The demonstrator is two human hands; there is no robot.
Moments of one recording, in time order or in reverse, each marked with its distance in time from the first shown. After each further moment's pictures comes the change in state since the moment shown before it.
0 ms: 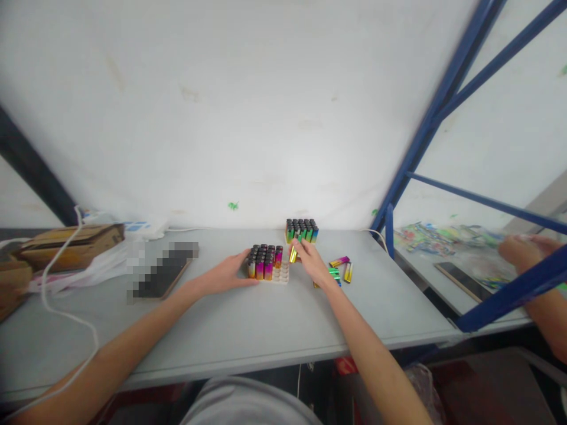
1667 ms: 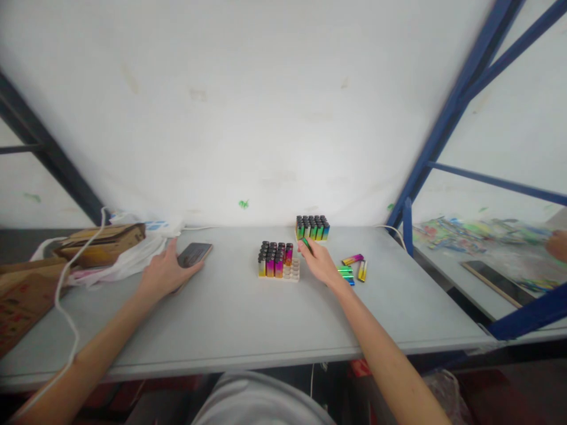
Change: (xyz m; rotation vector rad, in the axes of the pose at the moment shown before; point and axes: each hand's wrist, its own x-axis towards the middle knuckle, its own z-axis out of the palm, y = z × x) left_hand -0.098 -0.050 -0.075 0.593 0.371 -0.850; right_hand -0.008 0.000 -0.001 -0.458 0.014 -0.125
